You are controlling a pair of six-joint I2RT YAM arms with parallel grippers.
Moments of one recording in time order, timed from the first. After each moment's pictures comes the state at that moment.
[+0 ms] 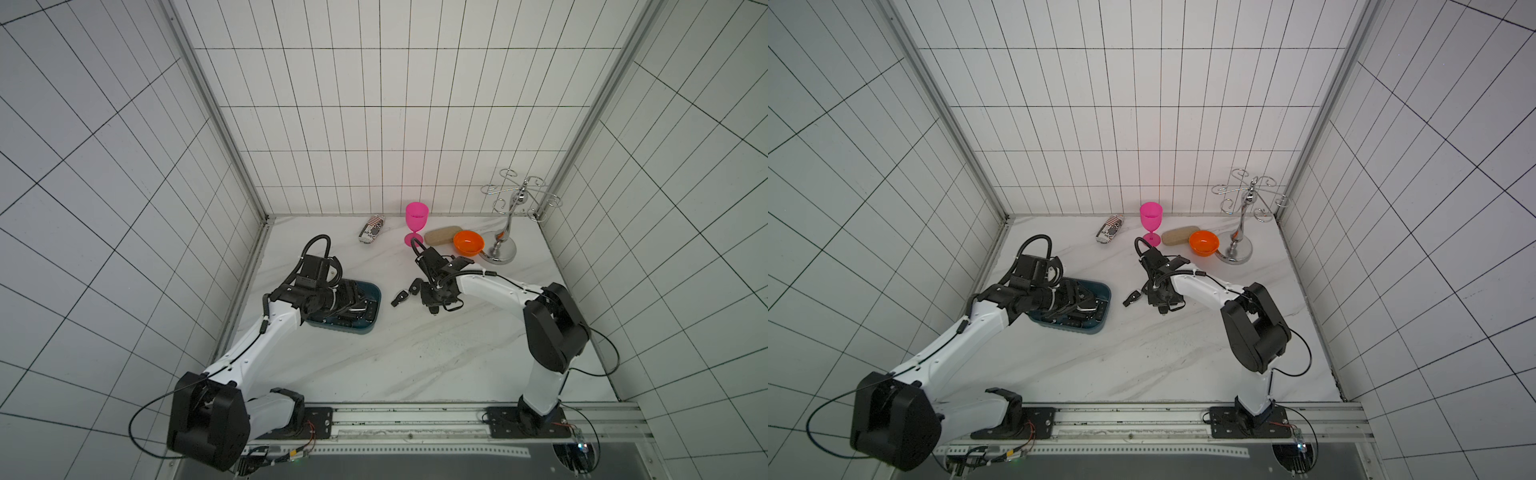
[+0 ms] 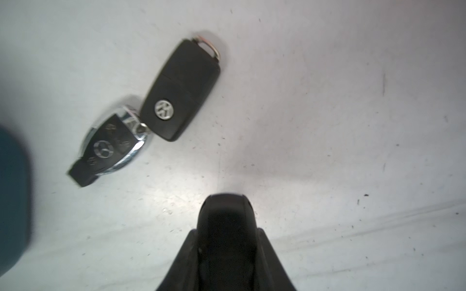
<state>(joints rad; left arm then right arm) -0.31 1.22 0.86 -0.57 0.50 -0.68 0.65 1.79 1.32 -0.78 0.09 0.55</state>
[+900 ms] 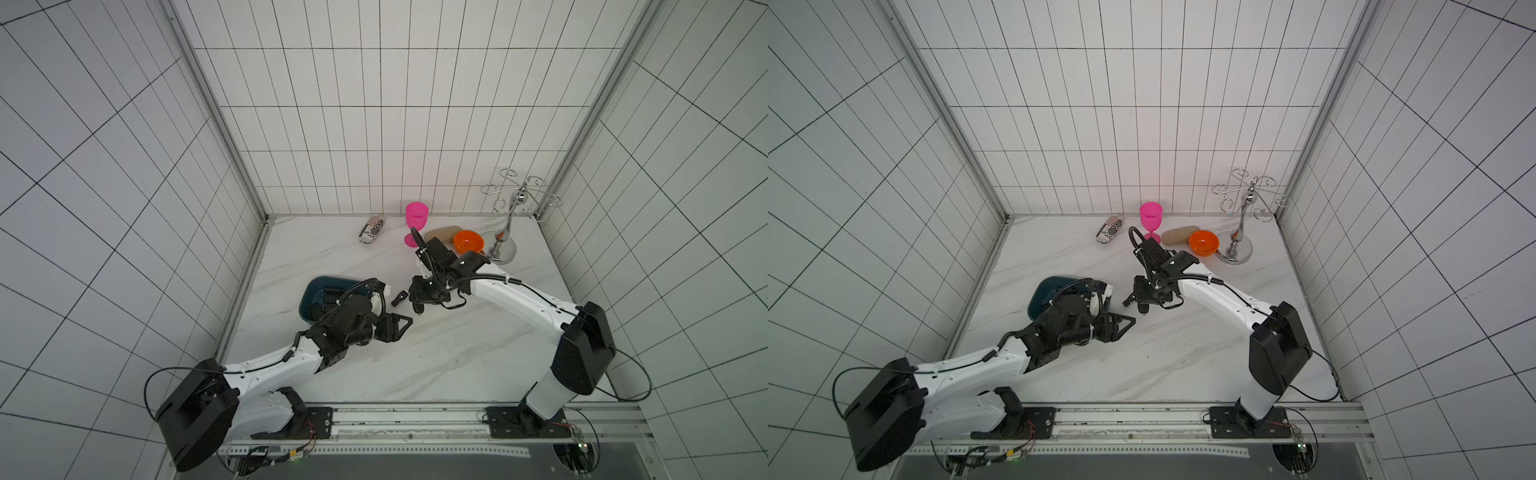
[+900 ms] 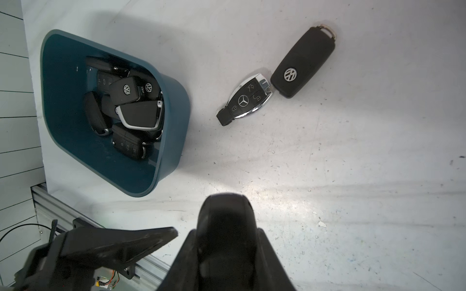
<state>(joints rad) -0.80 1.20 0.52 0.20 0.26 -0.68 0.74 1.66 1.41 -0.87 -0.16 0.65</state>
